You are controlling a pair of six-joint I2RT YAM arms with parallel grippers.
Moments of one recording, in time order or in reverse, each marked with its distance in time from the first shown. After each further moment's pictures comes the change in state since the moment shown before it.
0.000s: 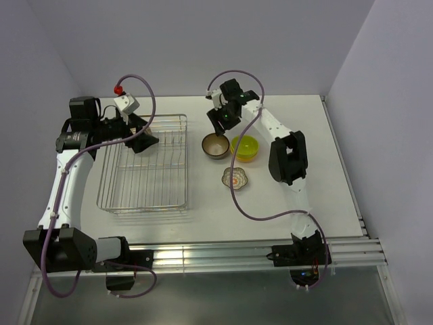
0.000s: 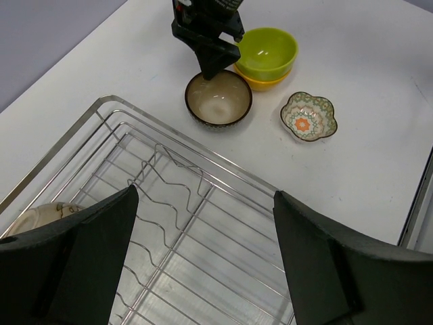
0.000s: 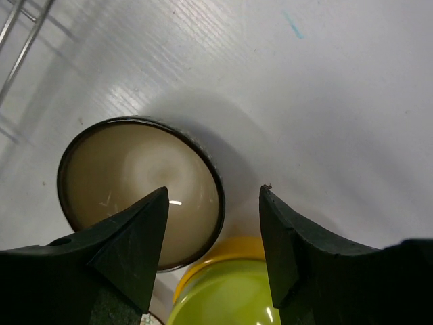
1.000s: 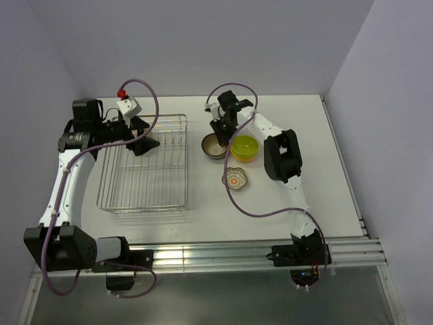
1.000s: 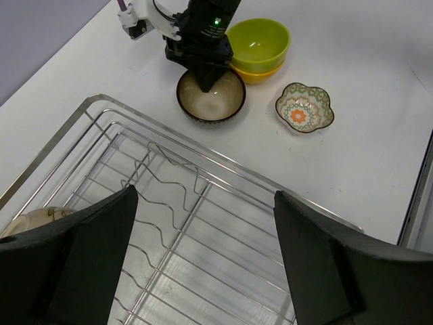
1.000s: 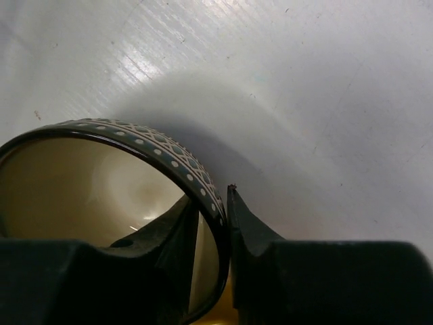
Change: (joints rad) left arm -0.005 0.008 -0.021 -0.013 0.024 0.068; right arm 0.004 0.101 -0.055 0.022 -0.019 0.000
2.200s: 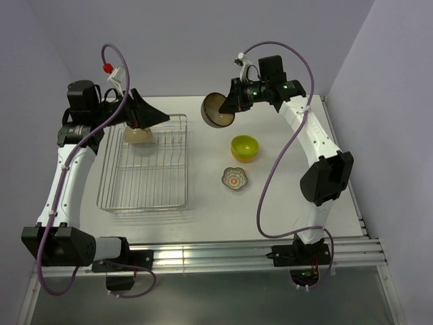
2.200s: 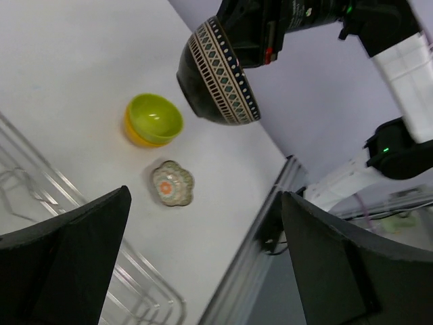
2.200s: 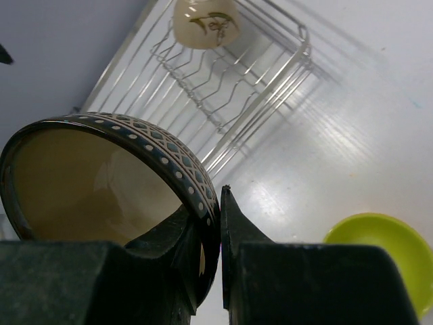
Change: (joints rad) left arm -0.047 0.030 0.146 0.214 0.026 -0.934; right arm -0.121 -0.550 -0.138 0.113 -0.509 0.346
